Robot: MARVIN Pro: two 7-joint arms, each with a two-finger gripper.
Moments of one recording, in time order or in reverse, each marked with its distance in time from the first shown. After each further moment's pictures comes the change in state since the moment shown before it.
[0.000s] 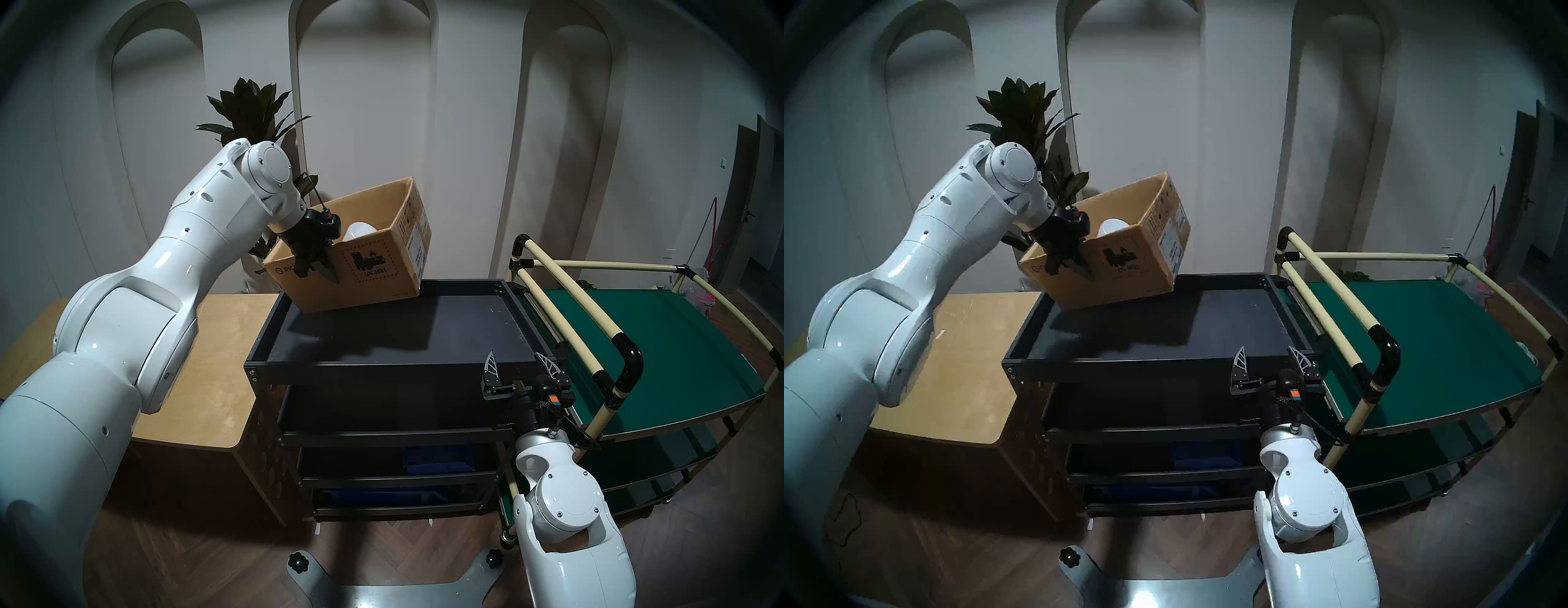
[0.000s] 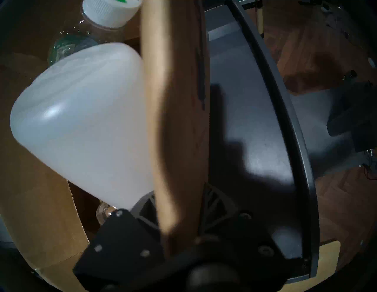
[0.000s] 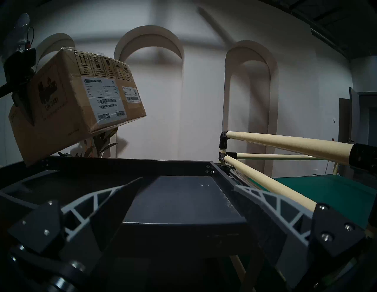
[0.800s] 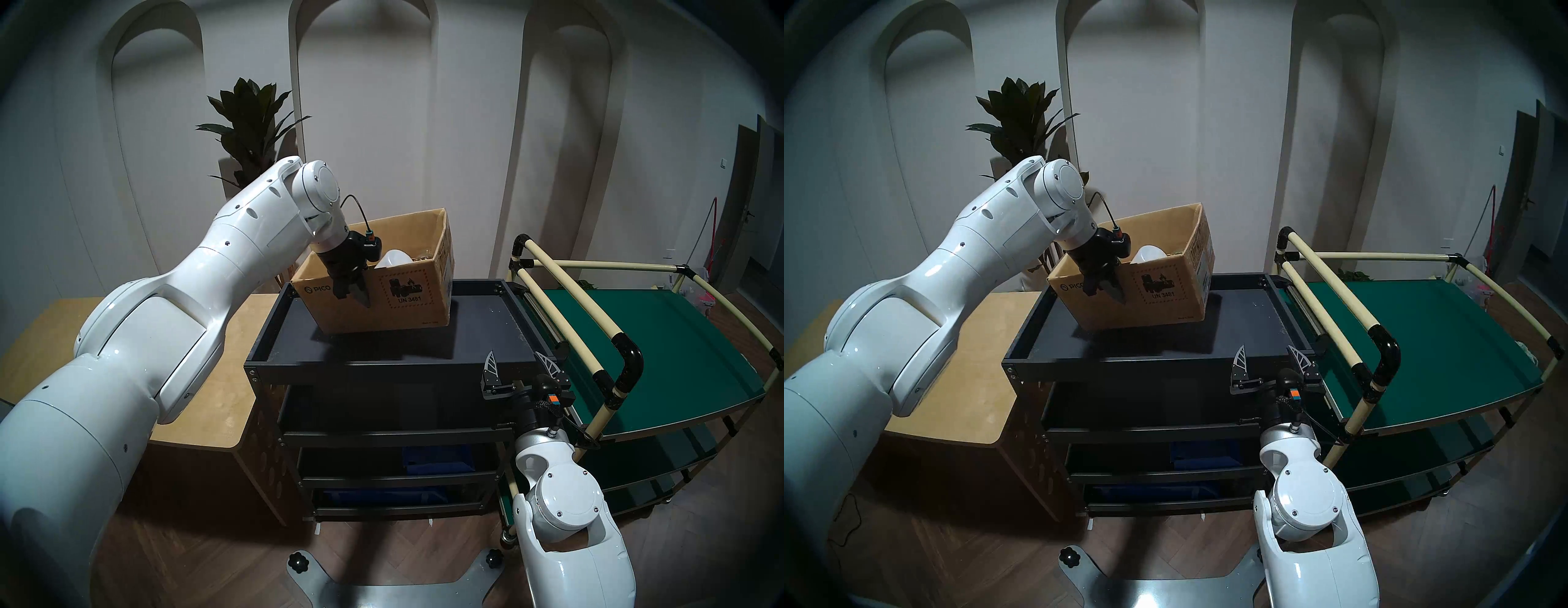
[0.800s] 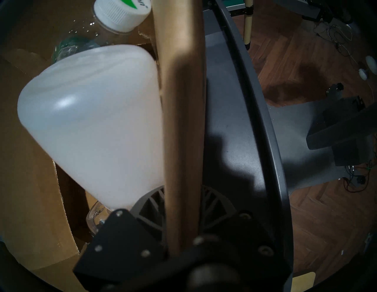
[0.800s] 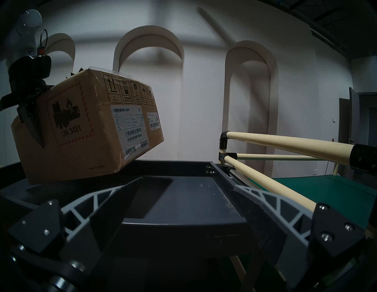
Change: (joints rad) left arm 0.021 -0.058 0.177 -0.034 -0.094 0.211 0.002; right arm 0.003 0.000 0.000 0.001 -0.001 0.000 0.000
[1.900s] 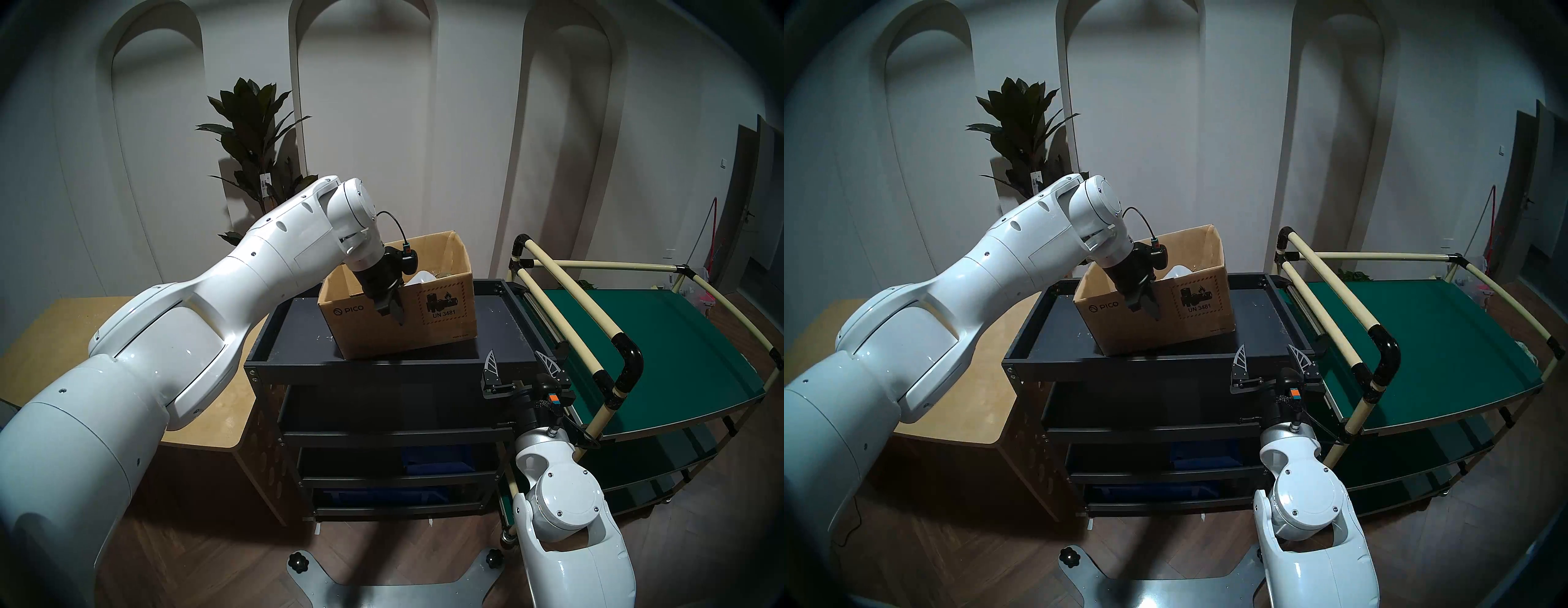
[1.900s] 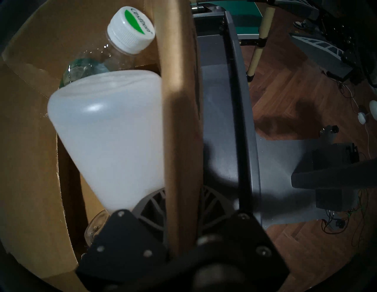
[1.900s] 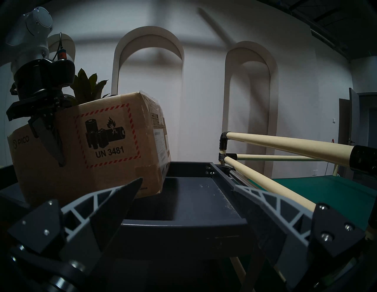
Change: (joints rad) left arm 0.011 -0.036 0.160 -0.052 -0.244 0.299 0.156; right arm 0.001 0.000 0.000 -0.002 -0.001 0.000 0.000
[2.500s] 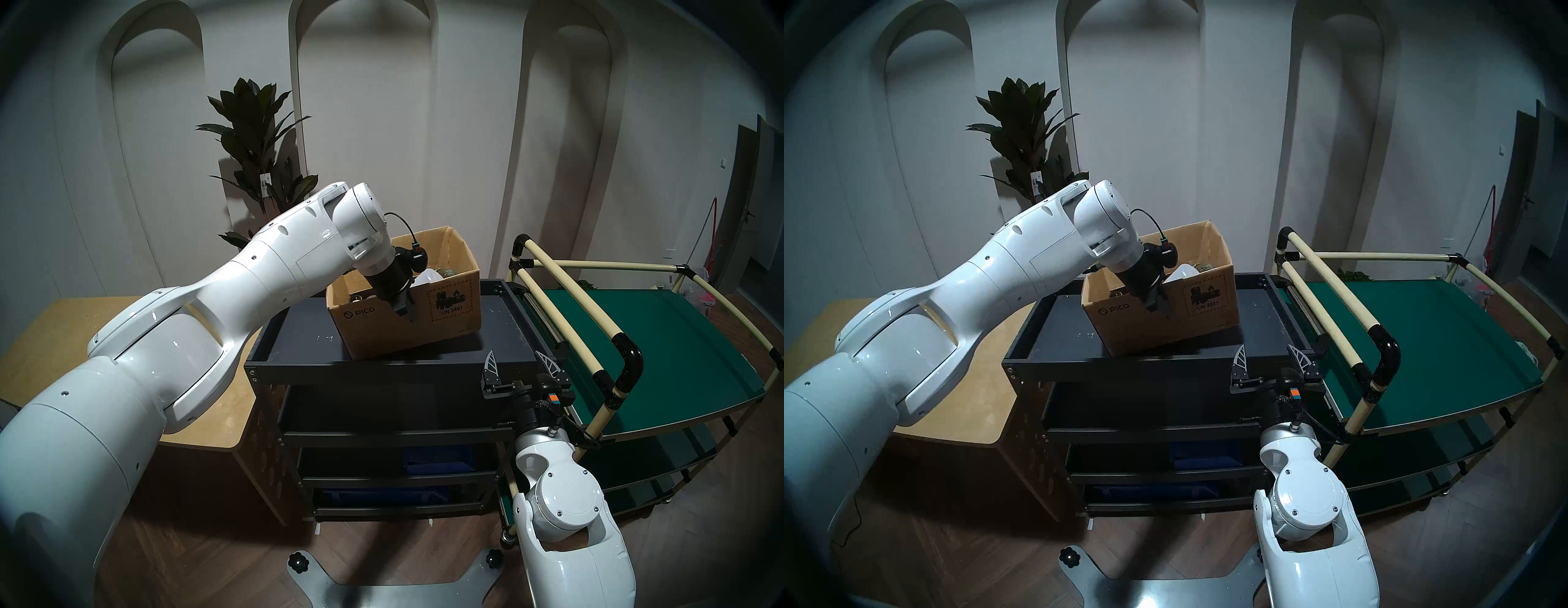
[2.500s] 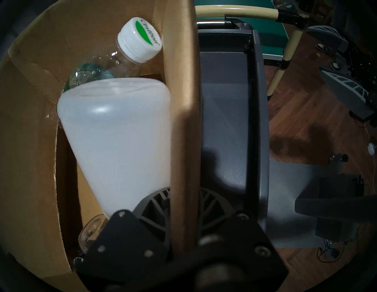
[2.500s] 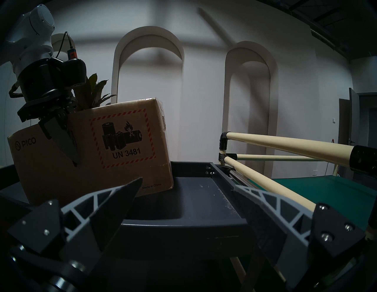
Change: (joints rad) left arm 0.011 0.016 0.068 -0.074 -0.150 0.160 0.166; right arm 0.000 0.000 0.000 0.001 0.000 0.000 0.000
